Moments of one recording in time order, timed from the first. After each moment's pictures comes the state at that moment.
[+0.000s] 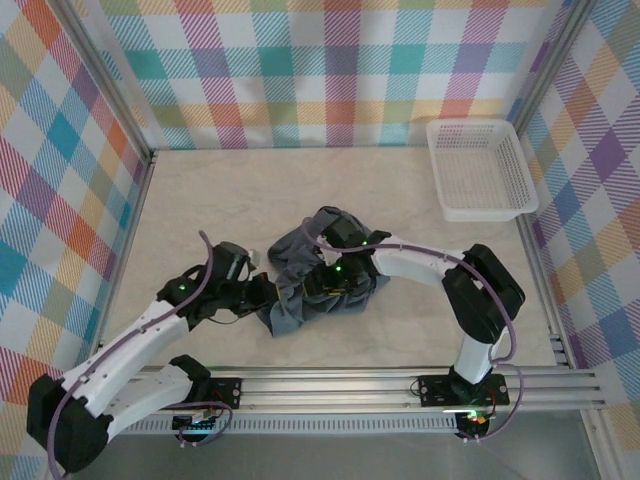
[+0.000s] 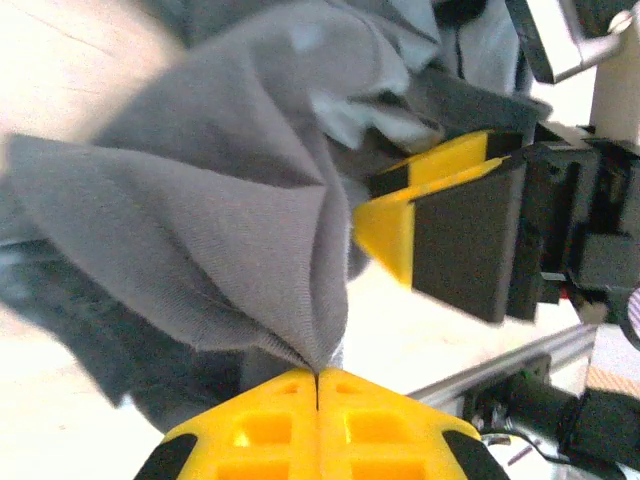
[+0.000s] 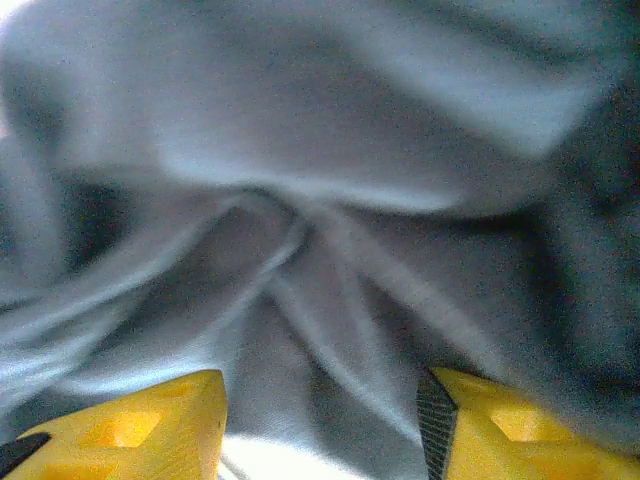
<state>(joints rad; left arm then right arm) -0.55 0.90 0.70 -0.70 0.29 -0.89 0.78 1.77 1.13 -0.52 -0.42 0.56</state>
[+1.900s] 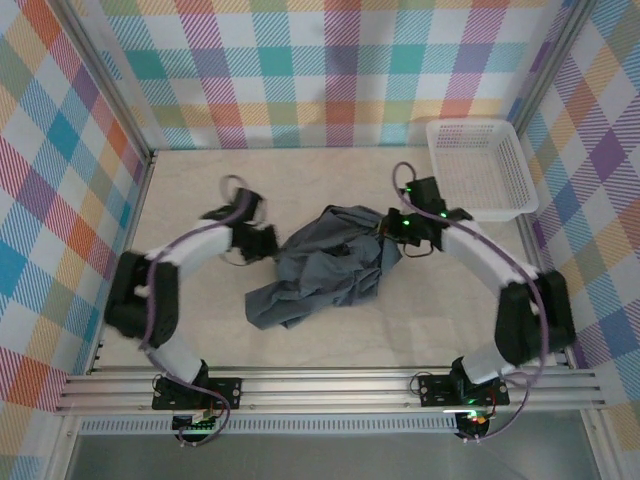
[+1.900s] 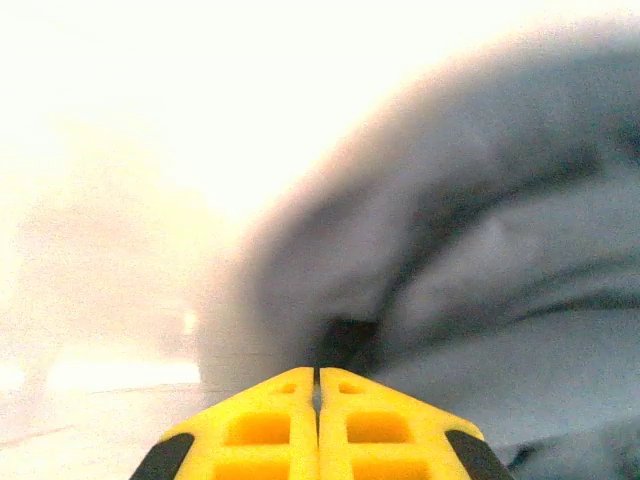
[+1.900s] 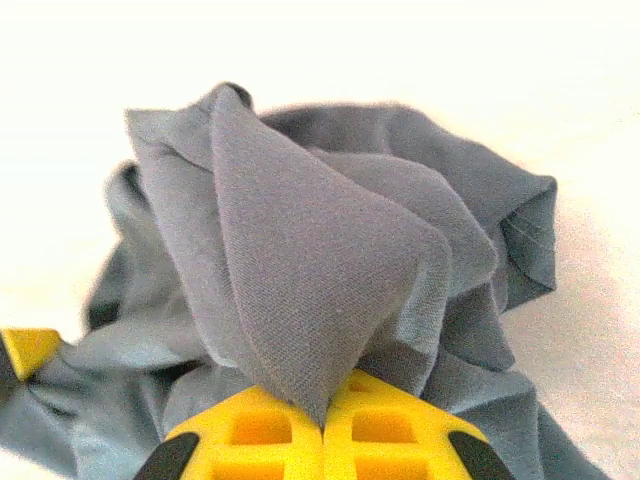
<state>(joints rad) -0.25 1.60 1.06 -0.57 0.25 -0.65 0.33 1.44 1.04 -0.46 -0.28 0.59</state>
